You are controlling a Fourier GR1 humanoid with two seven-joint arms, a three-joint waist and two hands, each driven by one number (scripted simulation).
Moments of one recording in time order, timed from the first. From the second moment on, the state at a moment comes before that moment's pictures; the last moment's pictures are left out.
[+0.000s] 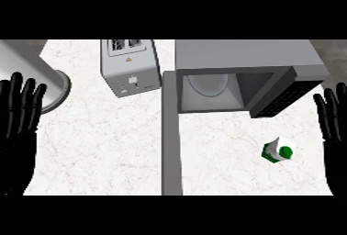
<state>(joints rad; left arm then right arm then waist) 0.01 0.11 0.02 -2.10 -0.01 0.01 -0.01 0.08 -0.09 -0.03 -2.10 0.00 -0.01 -0.01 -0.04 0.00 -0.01</state>
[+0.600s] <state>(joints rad) -0.07 0.13 0.08 -2.00 0.14 -0.07 0.06 0.01 -0.15 -0.20 -2.01 -0.21 0.08 0.02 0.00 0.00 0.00</state>
